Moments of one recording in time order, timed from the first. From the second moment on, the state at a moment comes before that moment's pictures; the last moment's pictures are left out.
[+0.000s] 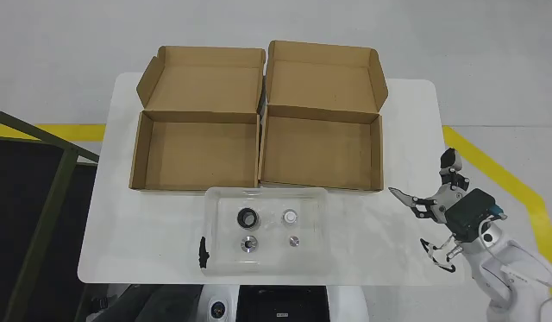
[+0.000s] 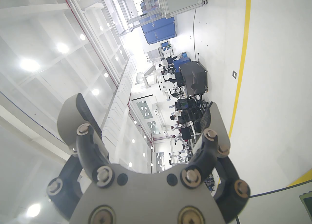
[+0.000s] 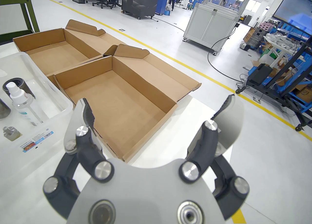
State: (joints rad) left arm -0.36 -0.19 -0.39 -1.44 1.98 -0.36 0.13; right arm -1.80 -1.20 1.87 -2.02 -1.44 -0.69 -0.29
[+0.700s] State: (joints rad) left arm -0.36 -0.19 -0.39 -1.44 1.98 -0.36 0.13; right arm -1.78 -1.19 1.83 -2.03 -1.41 -0.74 -0.20
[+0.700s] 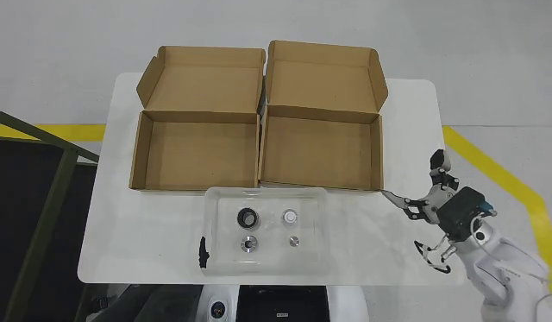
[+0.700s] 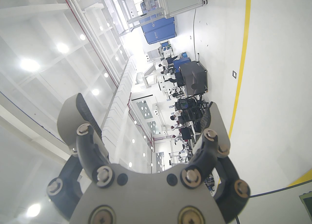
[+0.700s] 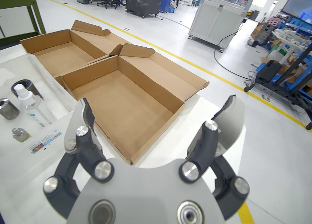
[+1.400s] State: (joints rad) left arm -0.36 -0.19 -0.39 -1.44 1.98 -0.36 0.13; right arm -1.55 -1.18 1.38 -2.09 -1.48 -0.94 0.20
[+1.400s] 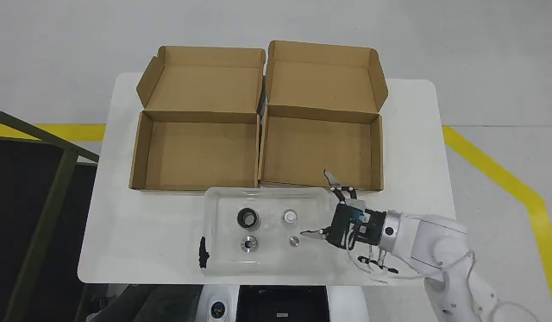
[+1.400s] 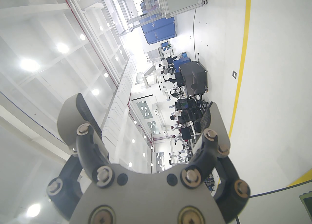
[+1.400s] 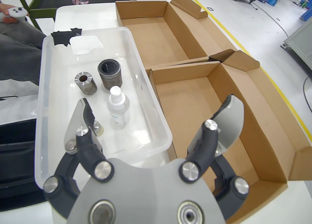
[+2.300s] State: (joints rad) left arm -0.36 -0.19 -0.39 -1.44 1.98 -0.36 0.13; right arm -1.42 -1.18 1.11 -2.00 -1.45 -0.93 0.47
